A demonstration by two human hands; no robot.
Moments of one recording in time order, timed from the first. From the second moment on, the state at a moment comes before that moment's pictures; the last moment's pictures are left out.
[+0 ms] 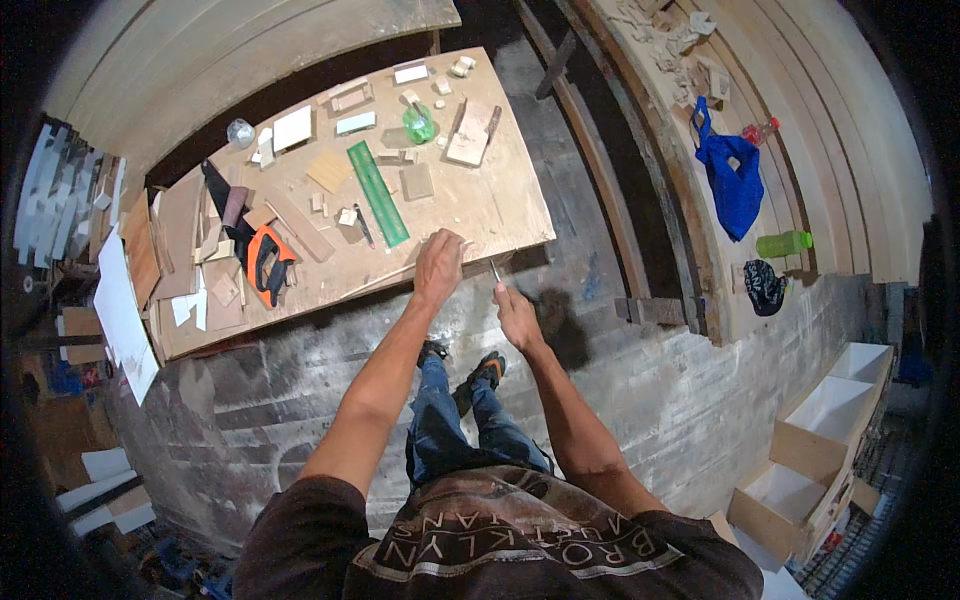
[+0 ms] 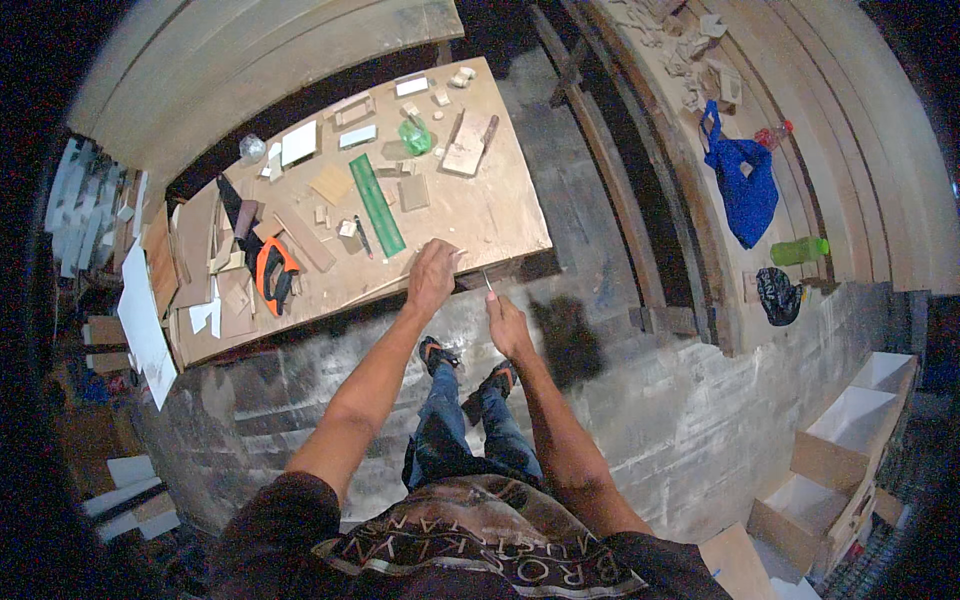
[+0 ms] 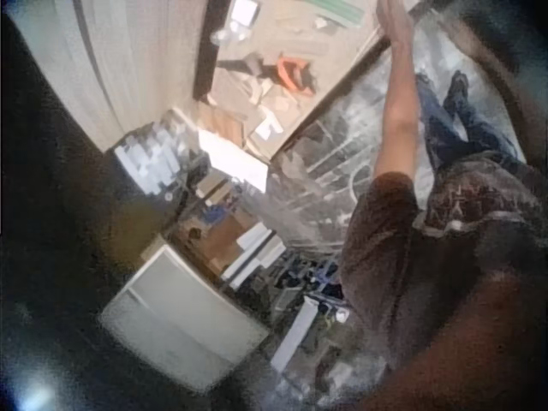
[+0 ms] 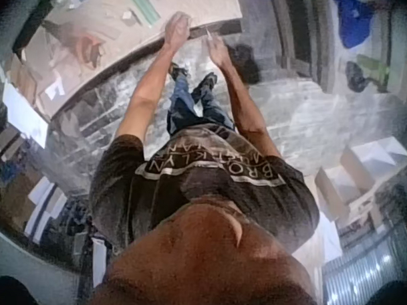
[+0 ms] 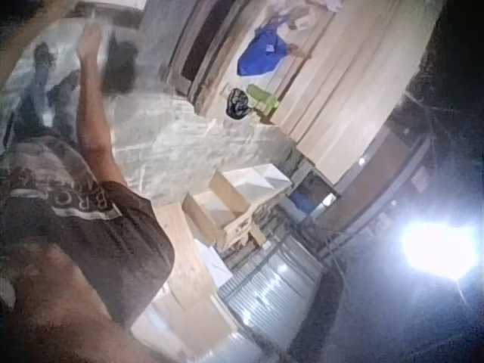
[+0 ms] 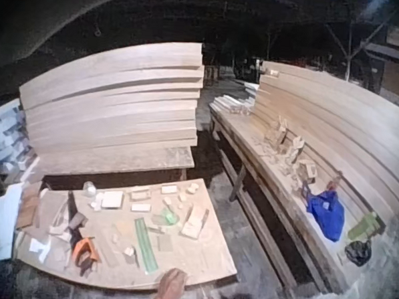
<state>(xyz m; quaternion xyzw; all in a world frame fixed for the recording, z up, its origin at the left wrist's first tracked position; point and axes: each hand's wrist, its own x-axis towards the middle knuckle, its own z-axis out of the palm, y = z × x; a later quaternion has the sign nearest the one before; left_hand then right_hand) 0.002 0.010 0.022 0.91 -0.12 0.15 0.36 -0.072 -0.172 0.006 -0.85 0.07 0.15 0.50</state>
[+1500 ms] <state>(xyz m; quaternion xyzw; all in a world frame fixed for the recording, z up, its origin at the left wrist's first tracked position) 0.006 0.035 0.008 0.80 0.08 -0.10 0.59 -0.041 -0.144 0.039 -0.80 0.11 0.27 0.52</state>
